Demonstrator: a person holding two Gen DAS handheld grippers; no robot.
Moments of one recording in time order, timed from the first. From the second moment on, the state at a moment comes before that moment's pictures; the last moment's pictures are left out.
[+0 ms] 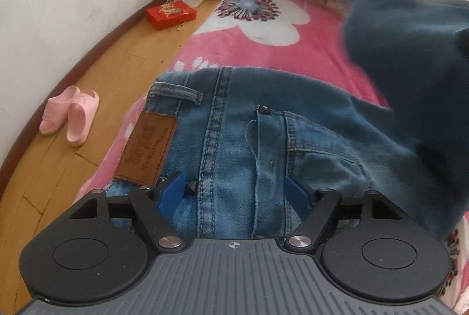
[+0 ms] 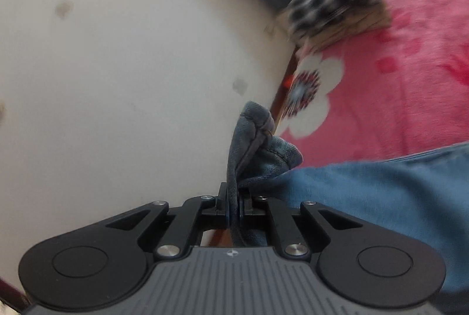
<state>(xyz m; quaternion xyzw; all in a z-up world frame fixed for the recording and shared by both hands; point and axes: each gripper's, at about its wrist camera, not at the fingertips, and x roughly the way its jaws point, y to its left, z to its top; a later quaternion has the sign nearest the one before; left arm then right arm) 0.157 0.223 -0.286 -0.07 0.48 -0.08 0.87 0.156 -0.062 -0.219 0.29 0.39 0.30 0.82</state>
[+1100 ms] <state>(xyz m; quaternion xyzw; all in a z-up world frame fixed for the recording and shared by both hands) 0.125 0.362 -0.277 -0.40 0.47 -0.07 0.78 0.075 0.139 -0.252 -0.18 0.41 0.45 0.77</state>
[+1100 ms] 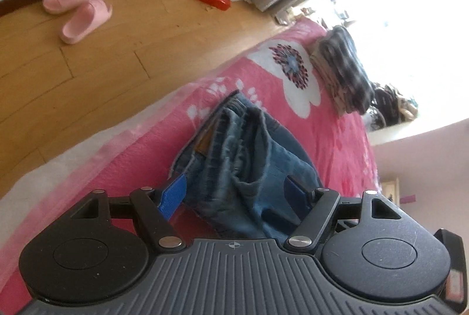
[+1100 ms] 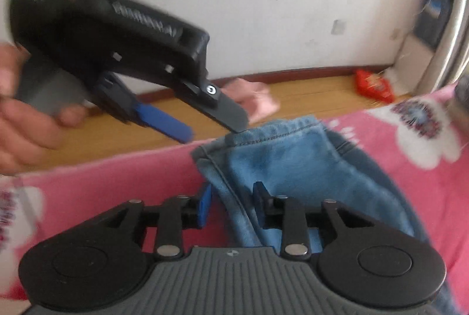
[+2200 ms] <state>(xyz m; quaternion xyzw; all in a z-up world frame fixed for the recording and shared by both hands) 0.121 0.395 -0.313 -0.52 0.47 -0.06 0.71 0.092 0.153 -0.249 -0.19 0.37 0.43 0.80</state>
